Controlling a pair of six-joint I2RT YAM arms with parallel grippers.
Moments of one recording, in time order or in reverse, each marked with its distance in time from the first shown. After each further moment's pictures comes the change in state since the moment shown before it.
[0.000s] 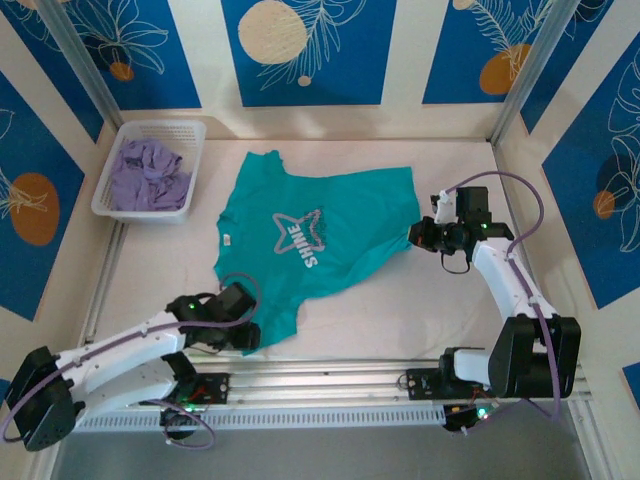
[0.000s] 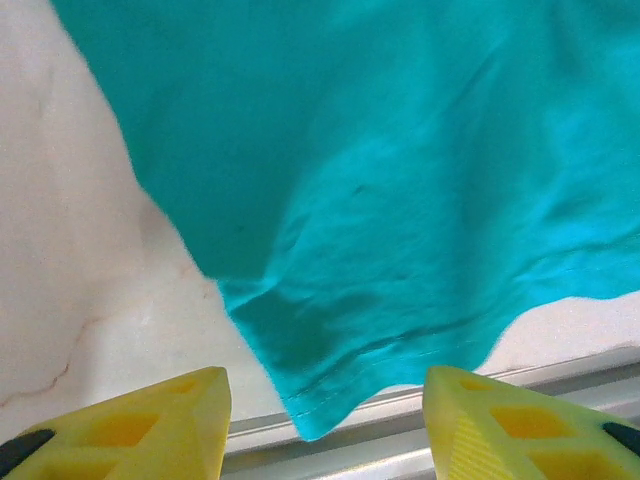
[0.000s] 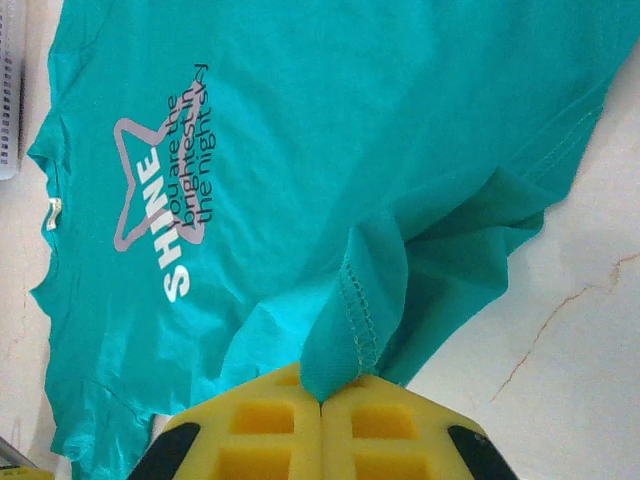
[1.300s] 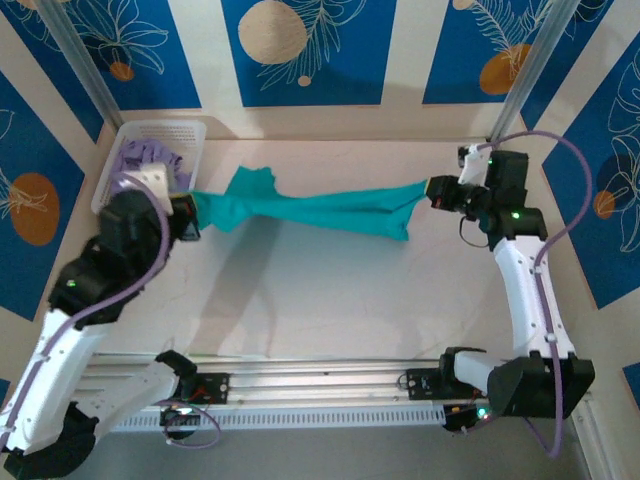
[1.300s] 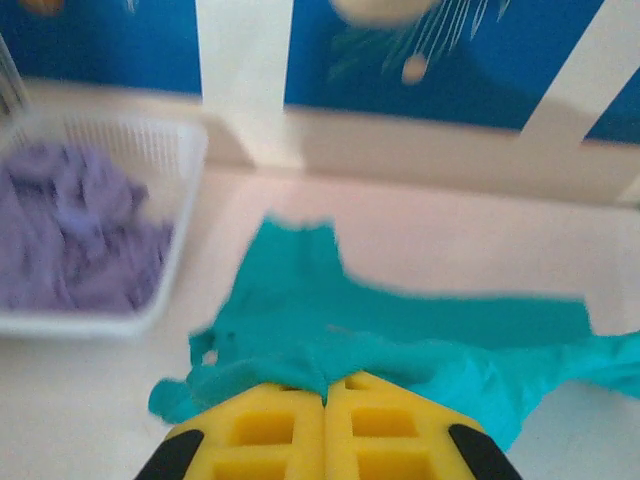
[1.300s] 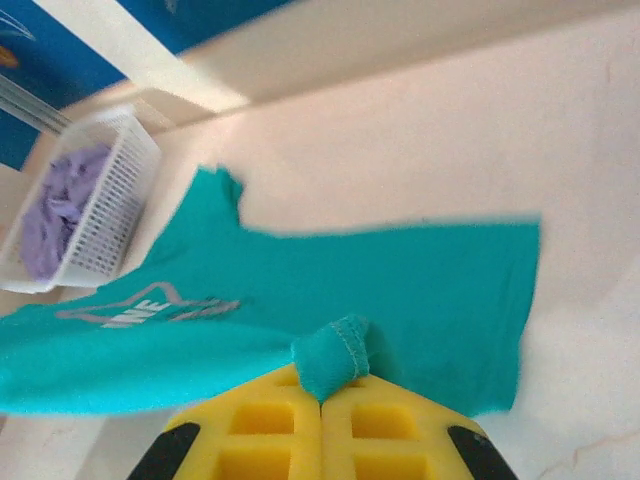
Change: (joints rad) left arm 0.337 -0.042 0.979 -0.024 -0.420 0.520; right arm -0.048 -0.113 0.337 -0.038 0.000 -0.012
